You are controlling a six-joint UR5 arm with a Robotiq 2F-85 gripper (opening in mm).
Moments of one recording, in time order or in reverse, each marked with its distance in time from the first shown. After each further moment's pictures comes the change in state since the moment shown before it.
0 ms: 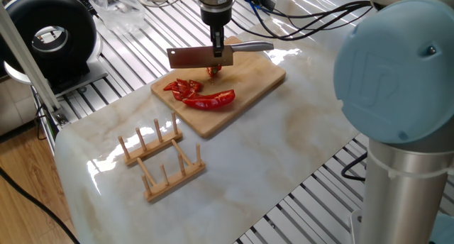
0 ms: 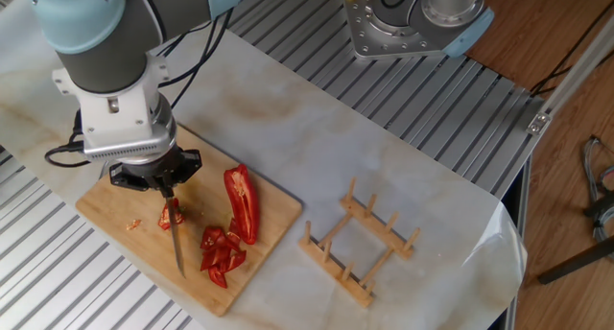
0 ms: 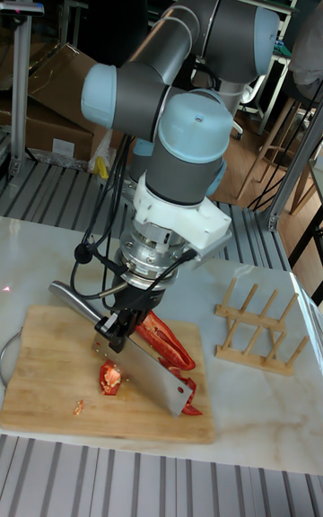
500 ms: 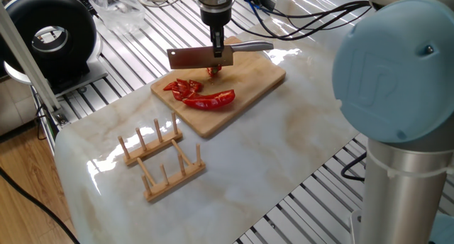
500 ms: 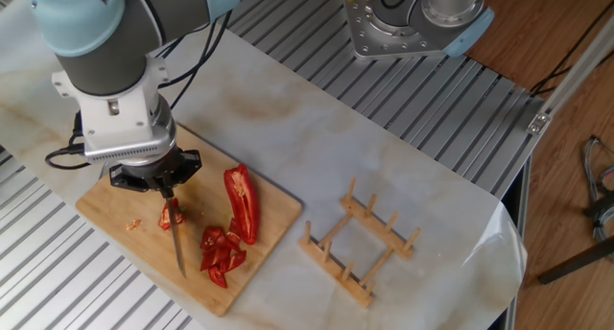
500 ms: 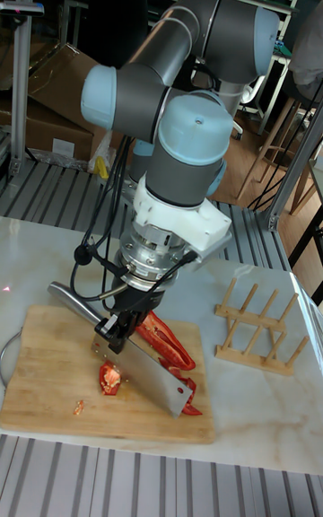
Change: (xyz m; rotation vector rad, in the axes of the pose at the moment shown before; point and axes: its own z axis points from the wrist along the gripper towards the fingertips) arm -0.001 -0.001 0.002 -0.001 0.000 -0.014
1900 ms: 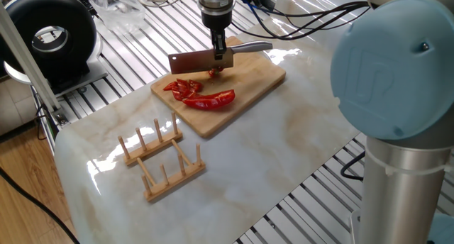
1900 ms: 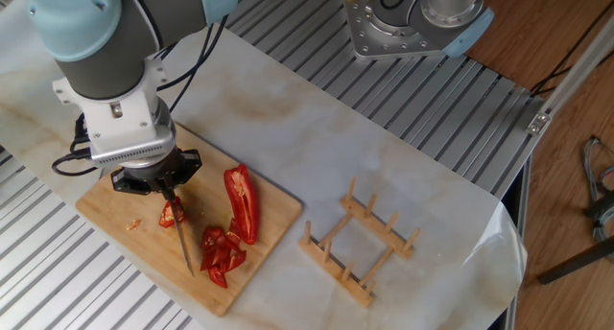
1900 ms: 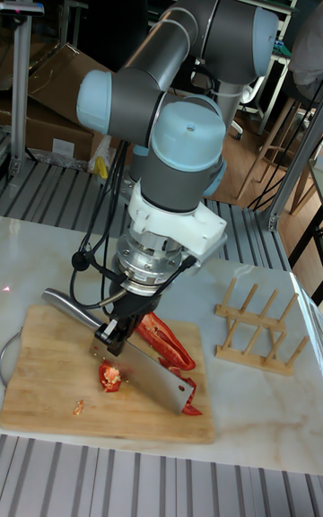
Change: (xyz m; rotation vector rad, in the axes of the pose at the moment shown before) arm 0.001 0.001 0.008 -0.010 -0.009 -0.064
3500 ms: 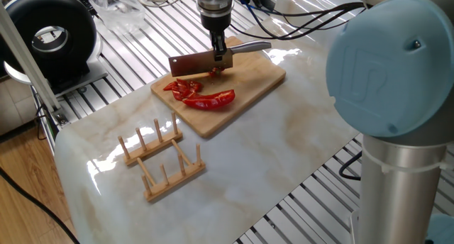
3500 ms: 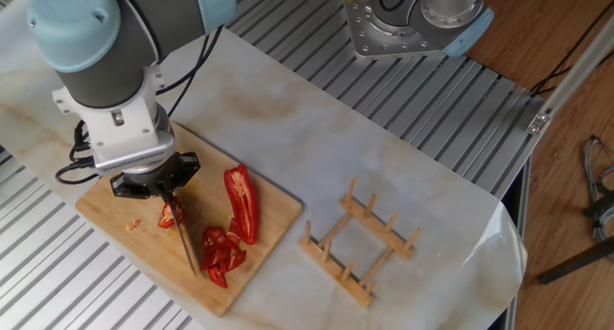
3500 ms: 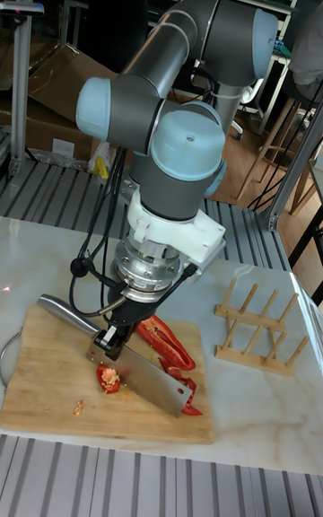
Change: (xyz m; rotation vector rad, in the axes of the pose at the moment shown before) arm 0.000 -0.003 0.009 -0.004 0.013 -0.058
